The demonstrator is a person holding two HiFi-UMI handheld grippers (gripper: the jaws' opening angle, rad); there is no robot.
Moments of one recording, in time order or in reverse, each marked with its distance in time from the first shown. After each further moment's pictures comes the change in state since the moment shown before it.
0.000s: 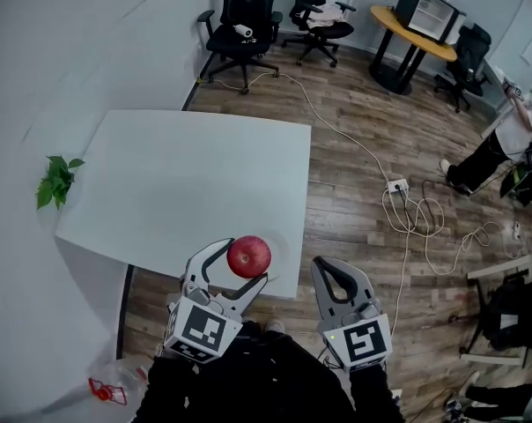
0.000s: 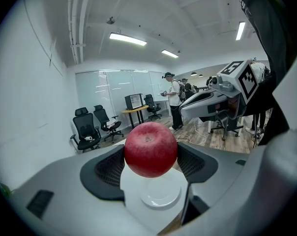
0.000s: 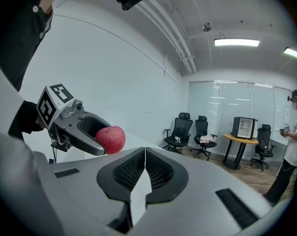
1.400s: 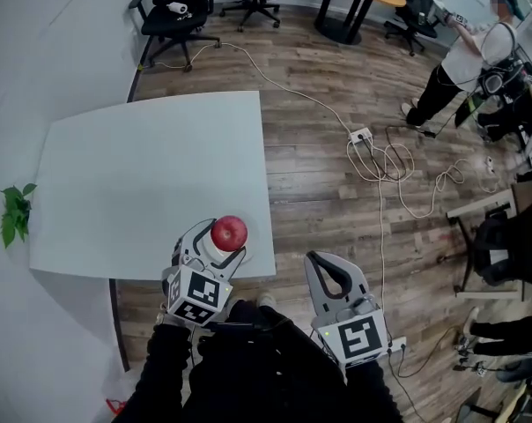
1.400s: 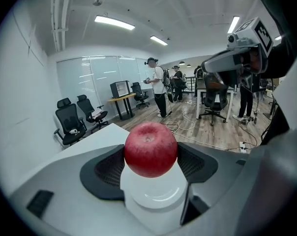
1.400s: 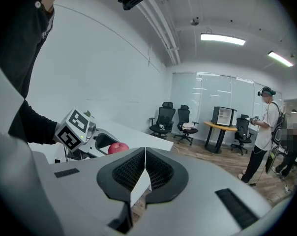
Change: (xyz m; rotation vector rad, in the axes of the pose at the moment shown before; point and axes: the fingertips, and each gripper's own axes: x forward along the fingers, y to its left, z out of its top) left arm 0.095 -0.025 -0.082 0.062 0.133 -0.162; right arm -0.041 -0.018 -0.049 0.090 0.129 -0.184
